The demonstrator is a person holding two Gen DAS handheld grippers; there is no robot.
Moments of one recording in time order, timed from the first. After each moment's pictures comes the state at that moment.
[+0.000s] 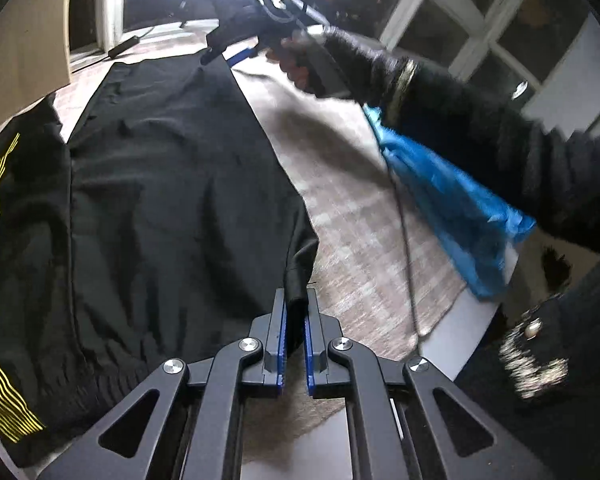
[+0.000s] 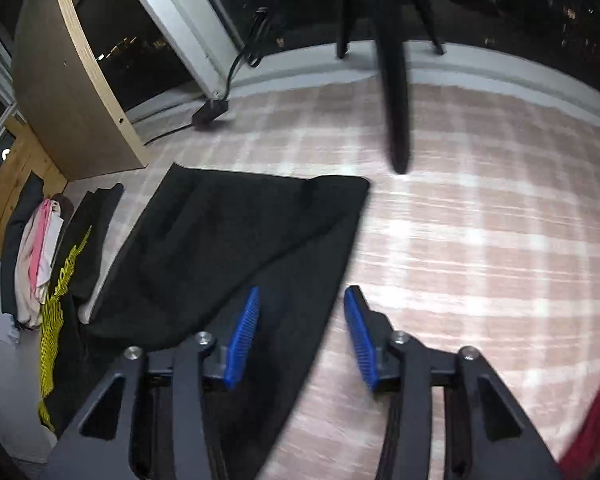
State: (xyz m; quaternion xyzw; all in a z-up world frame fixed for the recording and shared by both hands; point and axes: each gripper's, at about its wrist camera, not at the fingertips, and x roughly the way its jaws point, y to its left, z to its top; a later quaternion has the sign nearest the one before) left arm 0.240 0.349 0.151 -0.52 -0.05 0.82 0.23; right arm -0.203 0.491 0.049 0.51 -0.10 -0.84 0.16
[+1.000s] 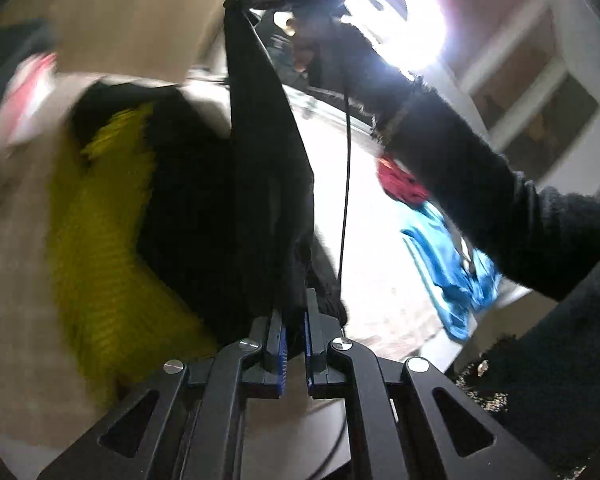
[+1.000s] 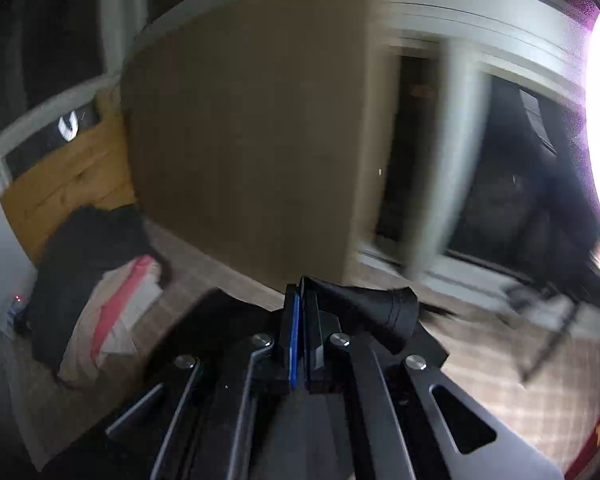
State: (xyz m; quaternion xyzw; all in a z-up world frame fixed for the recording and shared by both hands) left arm 0.308 0.152 0.154 -0.43 -0.22 0.86 0.18; right arm -0.208 0.177 0.206 0.33 0.06 -0.91 0.22
